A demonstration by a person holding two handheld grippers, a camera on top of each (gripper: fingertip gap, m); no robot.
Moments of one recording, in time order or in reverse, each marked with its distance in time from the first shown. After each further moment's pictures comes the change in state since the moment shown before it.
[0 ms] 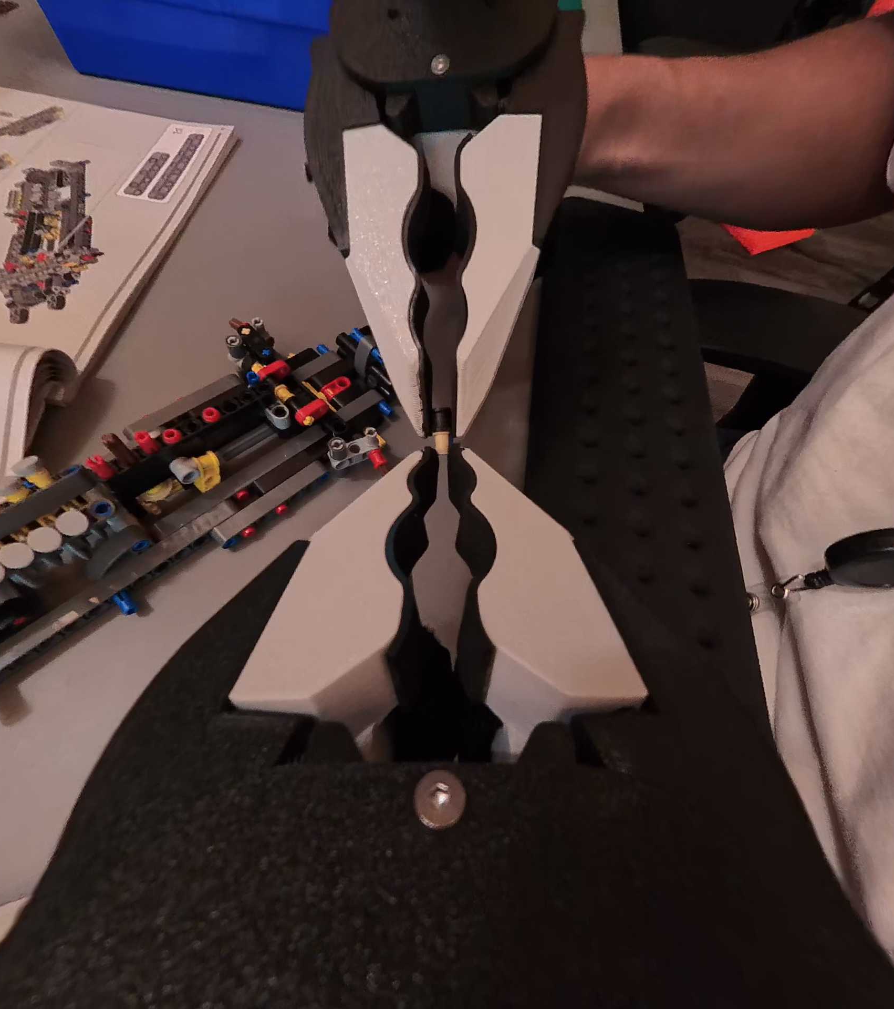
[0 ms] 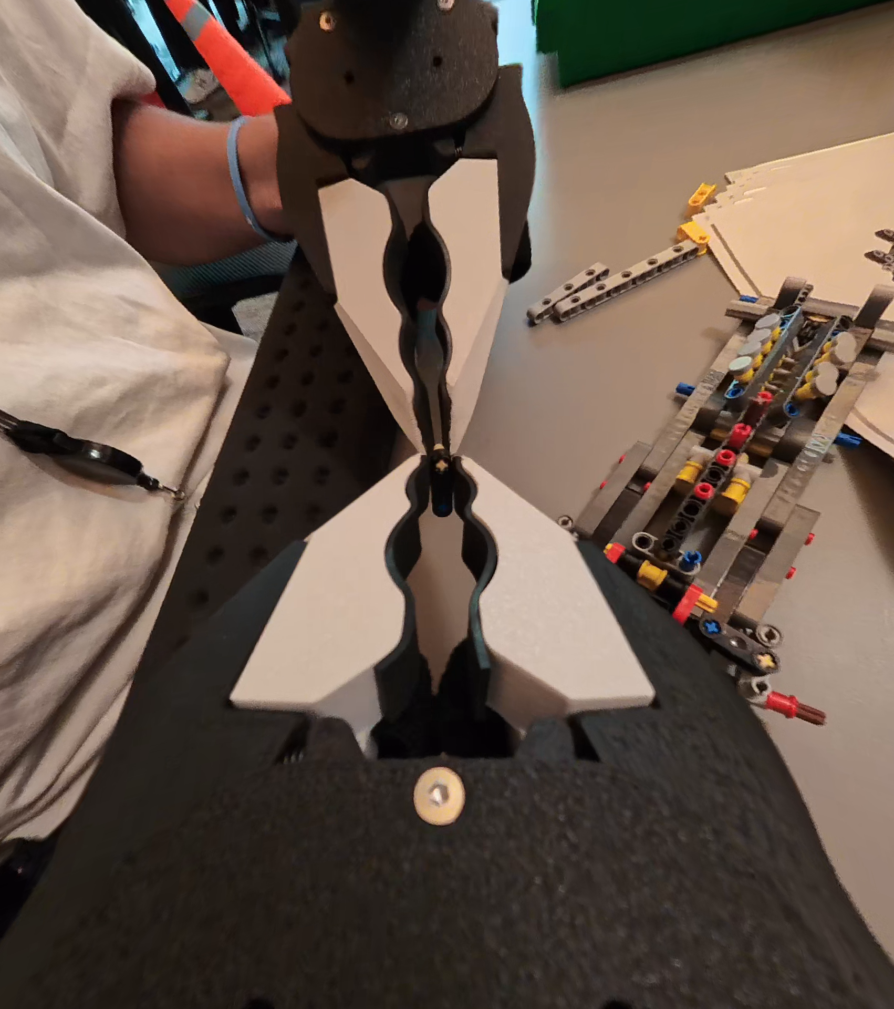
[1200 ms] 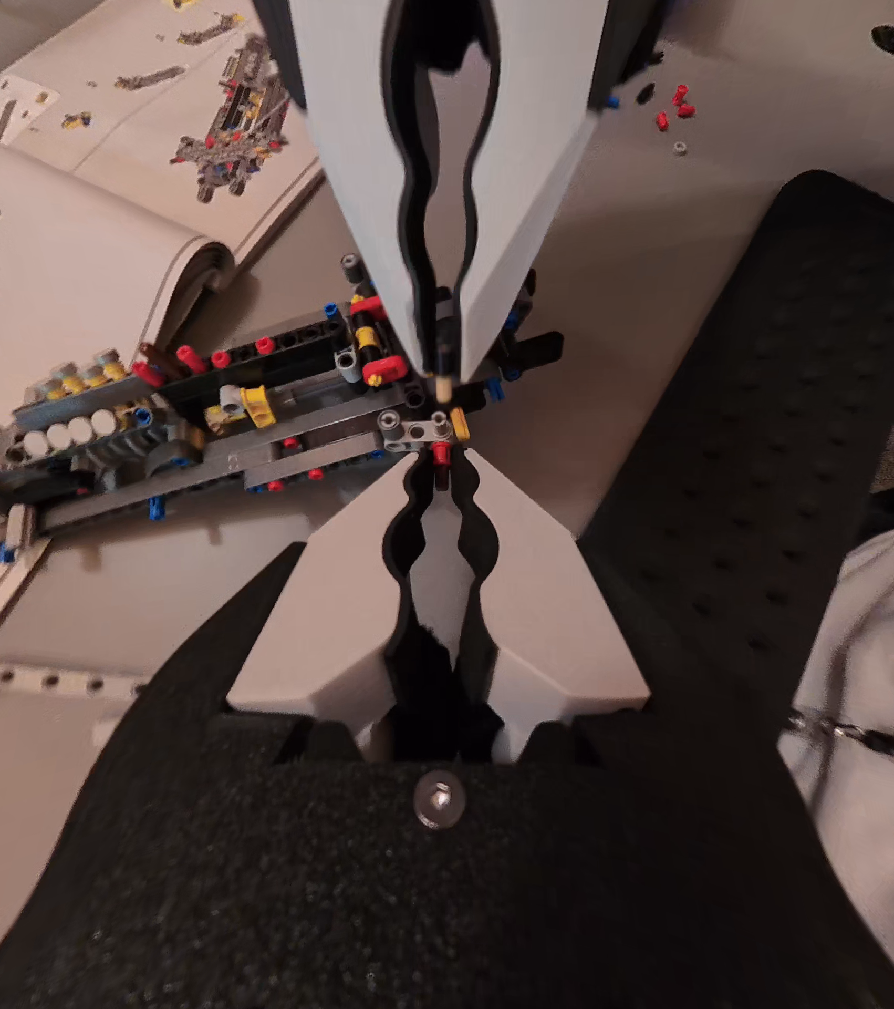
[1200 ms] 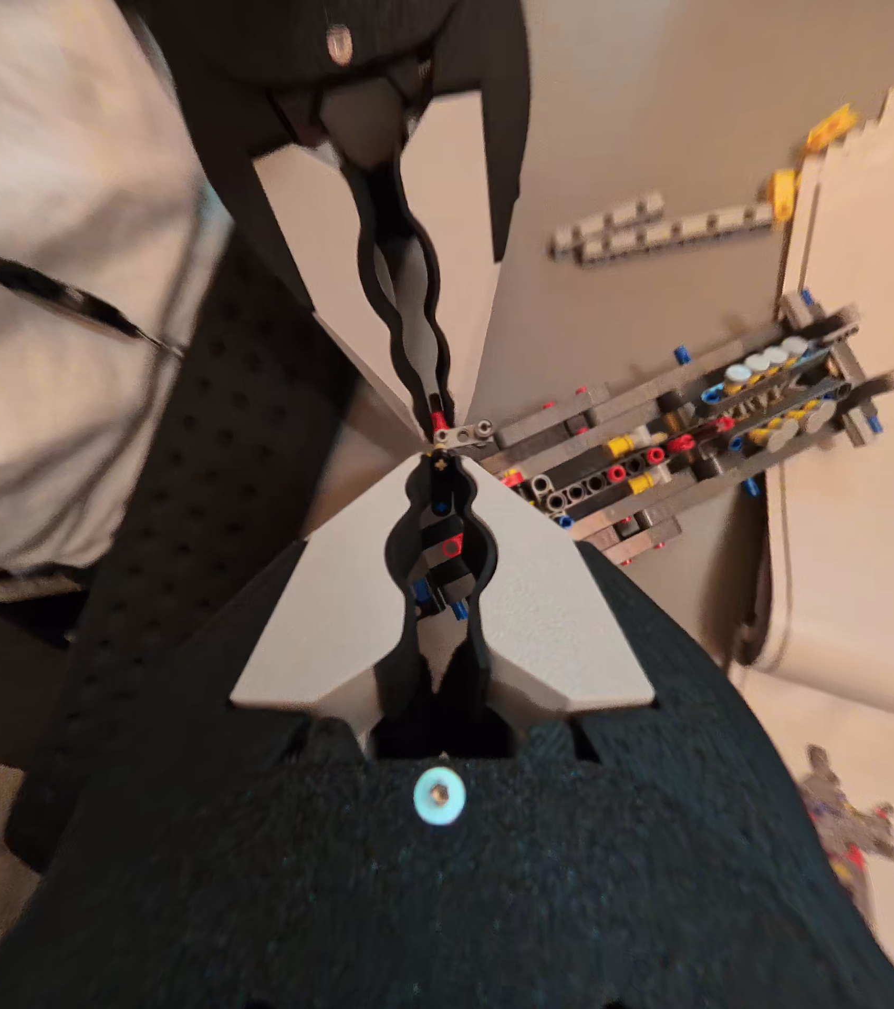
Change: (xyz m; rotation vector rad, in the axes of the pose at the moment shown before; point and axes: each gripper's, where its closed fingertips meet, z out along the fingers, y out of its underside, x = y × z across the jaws) left arm -0.027 0.006 -0.003 -0.152 -0.379 -0.174; right arm 0.024 -0.016 -0.012 -0.455 -0.182 -0.232
